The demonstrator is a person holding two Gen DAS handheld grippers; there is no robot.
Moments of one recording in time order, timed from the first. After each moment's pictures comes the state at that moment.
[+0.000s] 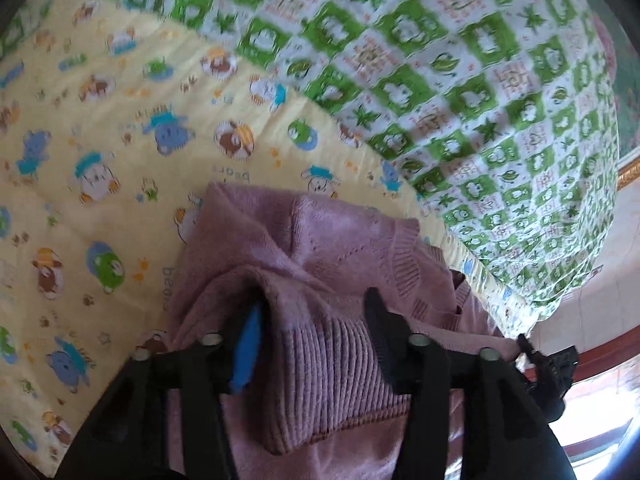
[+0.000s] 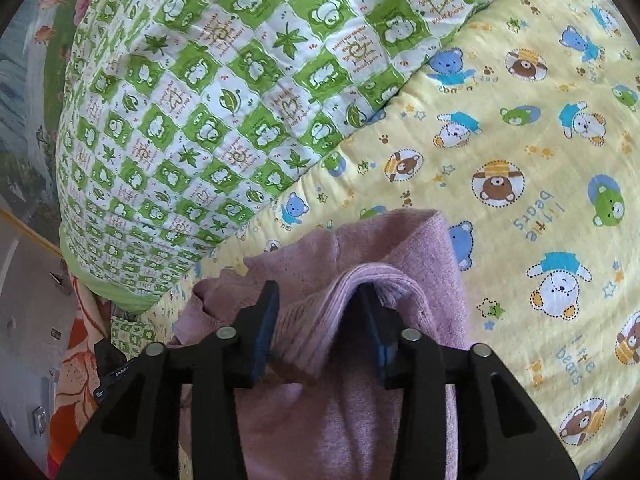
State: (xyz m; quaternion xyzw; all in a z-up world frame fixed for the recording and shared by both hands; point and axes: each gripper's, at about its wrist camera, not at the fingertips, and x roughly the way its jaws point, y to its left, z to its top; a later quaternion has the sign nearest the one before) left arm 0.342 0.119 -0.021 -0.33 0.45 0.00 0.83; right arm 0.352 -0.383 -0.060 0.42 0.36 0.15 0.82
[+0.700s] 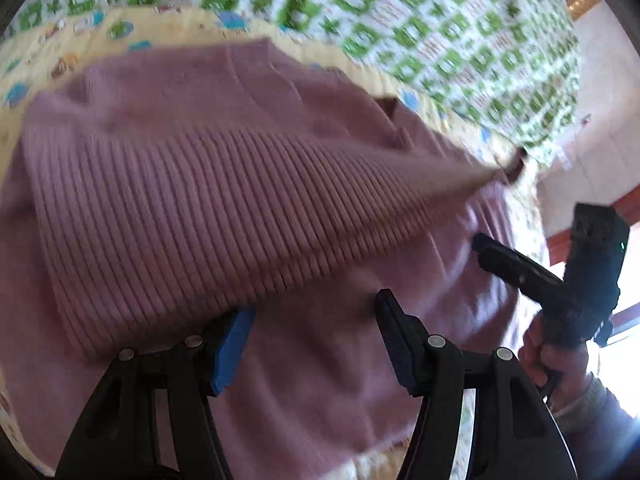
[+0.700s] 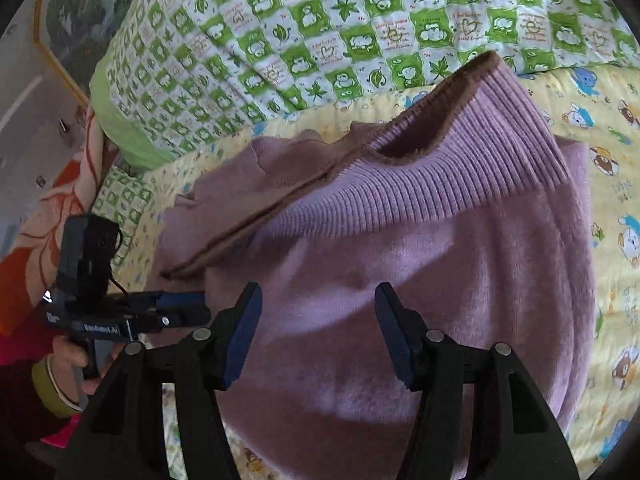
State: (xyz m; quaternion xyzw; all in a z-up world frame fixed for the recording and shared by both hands) left arm 0.335 -0.013 -0.038 -0.18 0.54 -0.13 0.81; right arm 0.314 -0.265 -0.045 0.20 0.41 0.27 0.85
